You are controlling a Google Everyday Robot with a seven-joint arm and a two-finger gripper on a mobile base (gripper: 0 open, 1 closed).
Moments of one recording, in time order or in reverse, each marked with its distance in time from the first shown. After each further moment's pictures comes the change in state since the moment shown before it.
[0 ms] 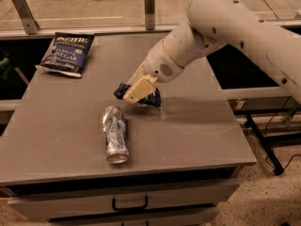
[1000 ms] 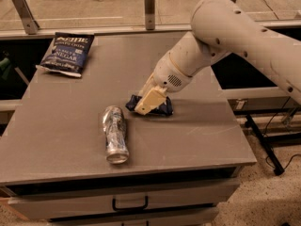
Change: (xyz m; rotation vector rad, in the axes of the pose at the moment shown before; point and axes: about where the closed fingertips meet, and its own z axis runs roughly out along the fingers) arm 0.047 0.007 0.000 0.001 0.102 0.030
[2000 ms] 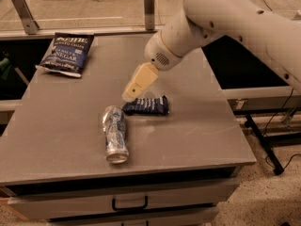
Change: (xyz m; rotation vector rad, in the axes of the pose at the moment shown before) arm -0.055 -0.042 -0.024 0.185 -0.060 0.039
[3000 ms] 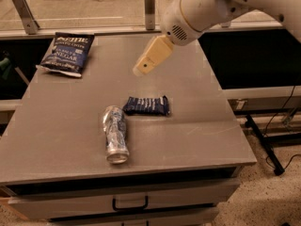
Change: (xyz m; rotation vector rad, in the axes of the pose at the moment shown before) arm -0.025 -0.033 -0.078 0.227 -0.044 -0.035
